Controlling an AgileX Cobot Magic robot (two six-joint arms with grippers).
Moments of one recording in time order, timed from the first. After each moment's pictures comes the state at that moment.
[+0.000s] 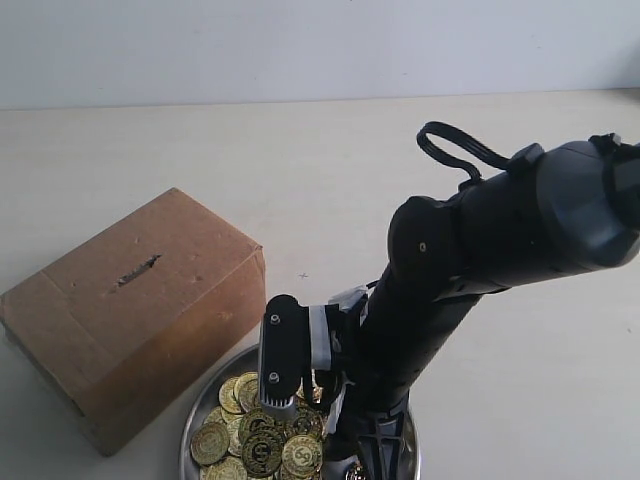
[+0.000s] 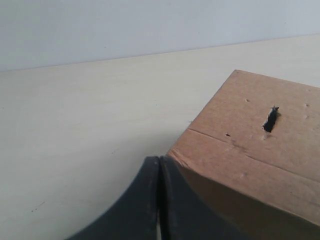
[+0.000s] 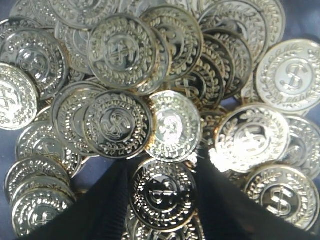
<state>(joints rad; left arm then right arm) -0.09 0.01 0.00 -0.24 0.37 0.31 0.68 1.87 -0.86 0.54 0.56 -1.23</state>
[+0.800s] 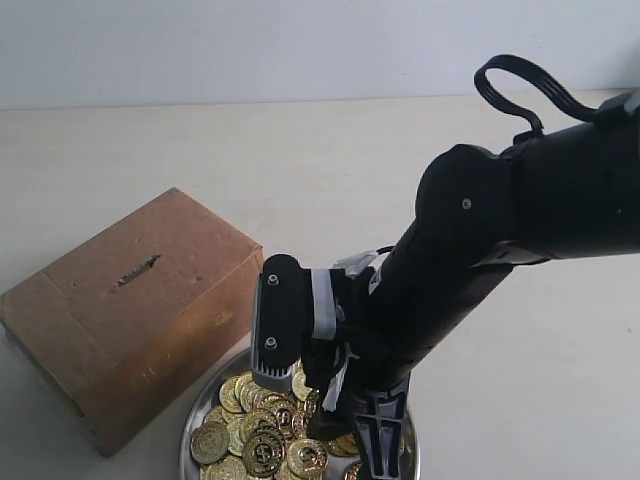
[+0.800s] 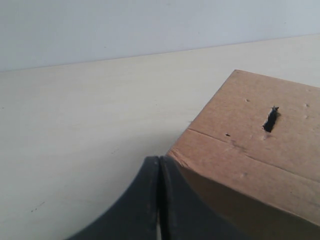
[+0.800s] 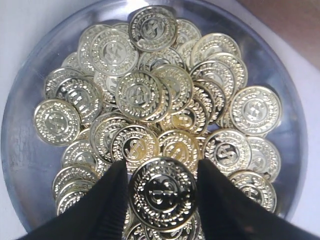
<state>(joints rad) -0.09 0.01 0.00 -0.24 0.37 0.31 0.68 1.71 -0.86 0.58 0.61 -1.22</state>
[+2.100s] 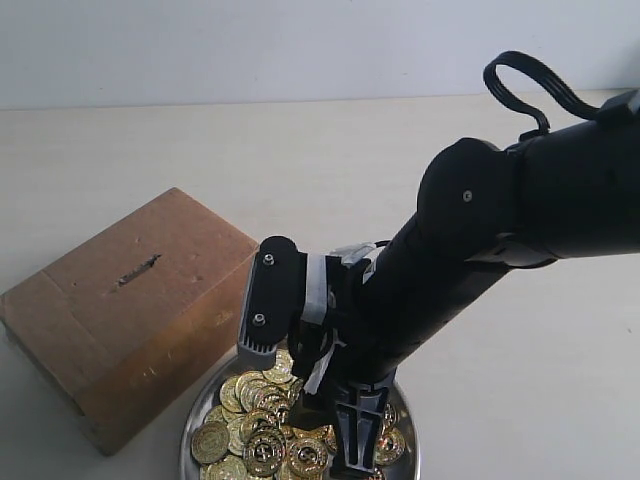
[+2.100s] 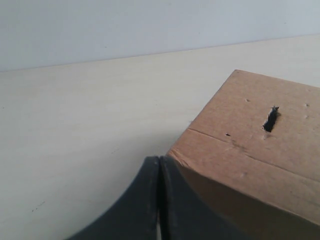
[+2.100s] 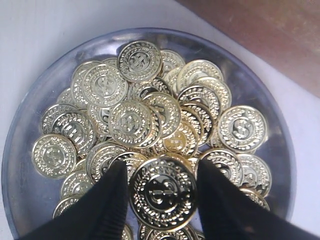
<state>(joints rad) -0.09 0.01 0.00 -0.24 0.37 0.31 0.68 1.71 -0.86 0.68 0.57 -1.22</state>
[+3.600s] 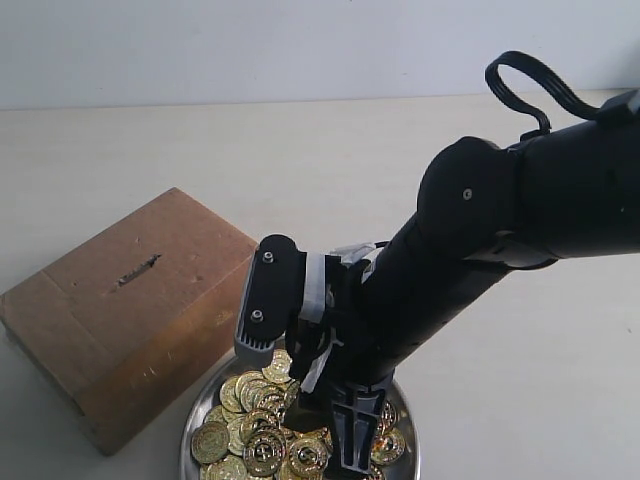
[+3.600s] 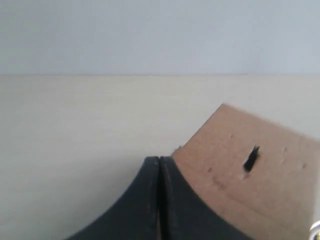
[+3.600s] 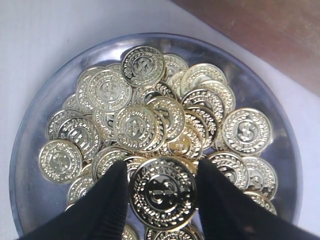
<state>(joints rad) -0.09 0.01 0.00 -0.41 0.28 0.30 0.68 1.71 -0.86 0.70 0.58 -1.22</state>
